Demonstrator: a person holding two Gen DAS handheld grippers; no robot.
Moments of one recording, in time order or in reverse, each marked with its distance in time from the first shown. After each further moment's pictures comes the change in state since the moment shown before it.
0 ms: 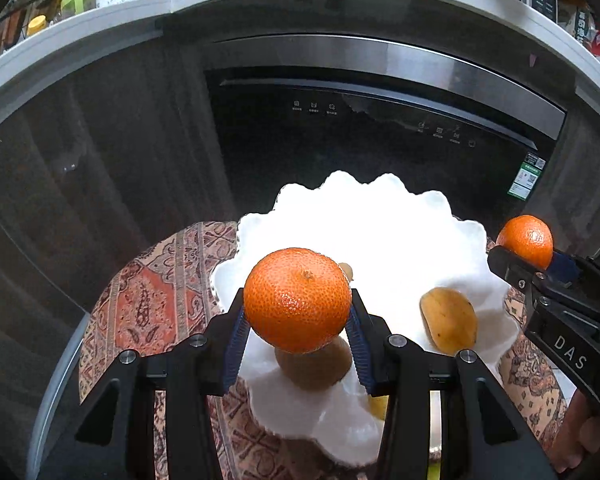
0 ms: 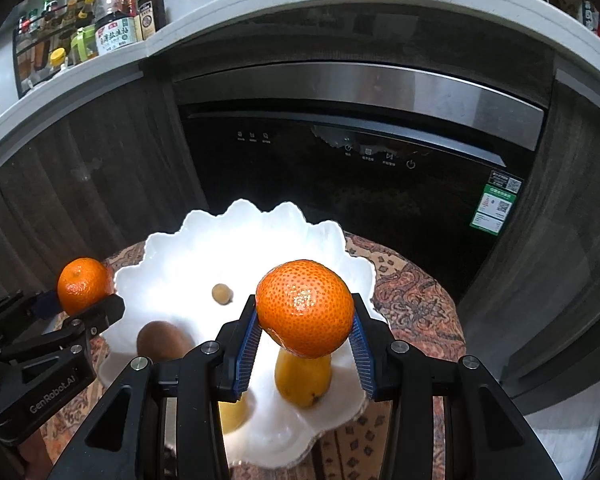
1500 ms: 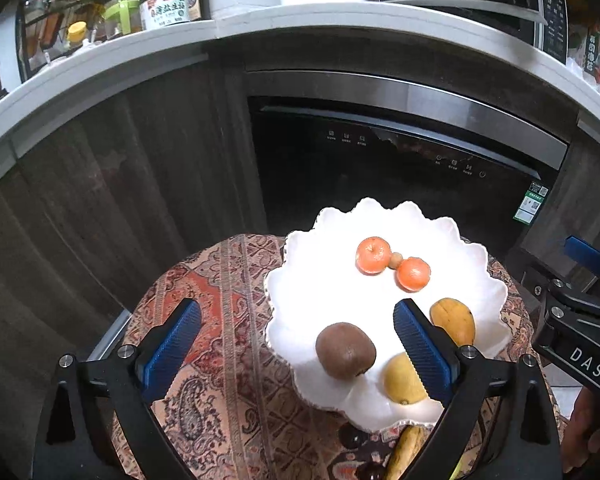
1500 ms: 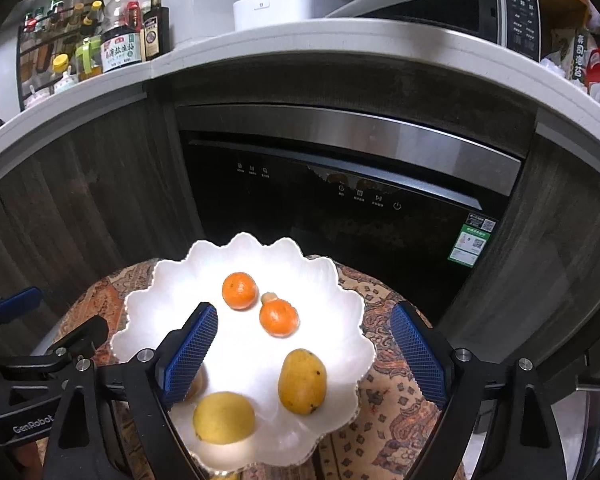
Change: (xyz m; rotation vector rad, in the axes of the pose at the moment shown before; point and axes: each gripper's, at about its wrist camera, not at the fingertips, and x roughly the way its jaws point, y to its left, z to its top) left arm -0.062 0.026 -0.007 -0.053 -0.064 0.074; right arm -0.052 0.021 0.015 -0.030 -0.082 -0.074
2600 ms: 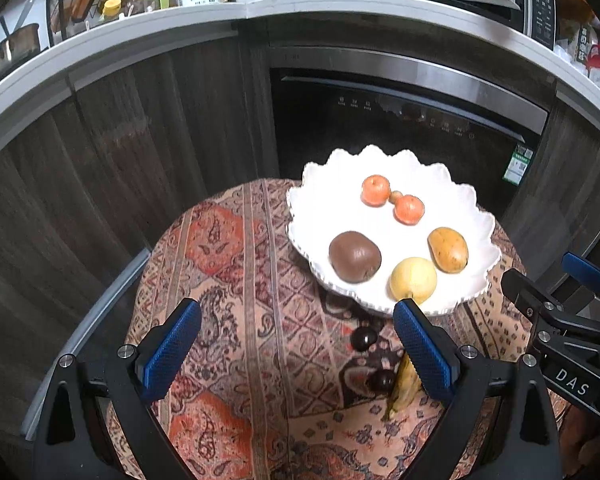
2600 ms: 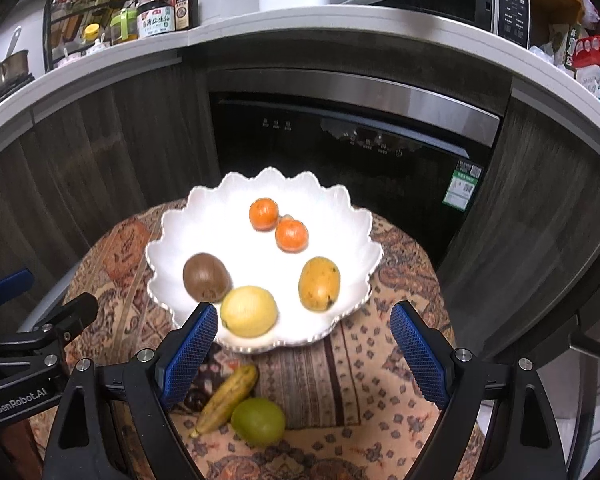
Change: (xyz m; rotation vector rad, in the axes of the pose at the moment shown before) left arm -0.052 0.014 -0.088 -0.031 0.044 0.020; right arm -0.053 0.017 -0.081 -0.044 0.081 0.018
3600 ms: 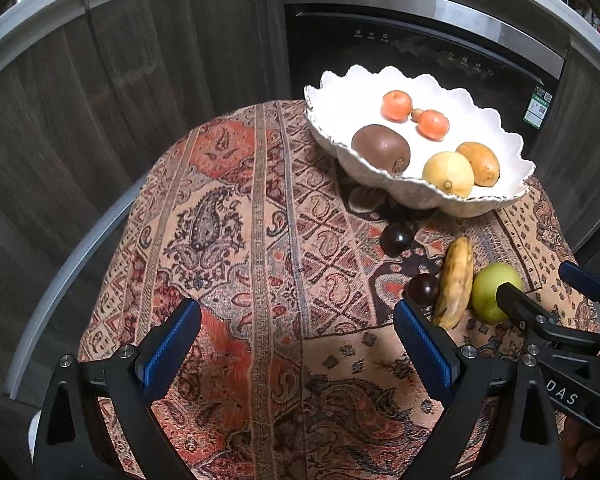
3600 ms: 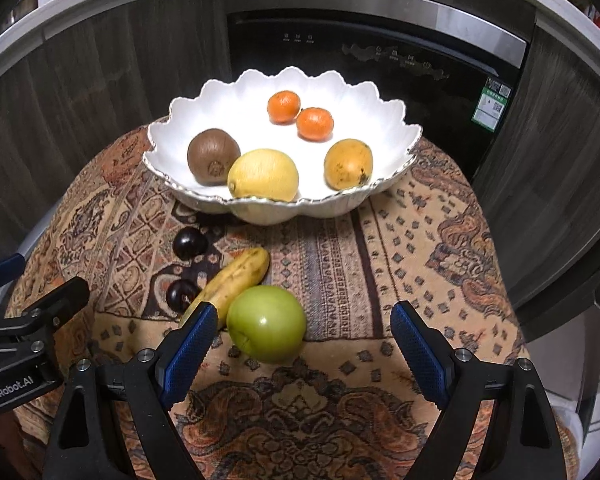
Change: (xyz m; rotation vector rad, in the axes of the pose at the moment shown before) left arm 0.034 0.008 -0.081 -0.027 0.120 0.034; right arm 0.042 0.016 -0.085 -0.042 0.163 0.037
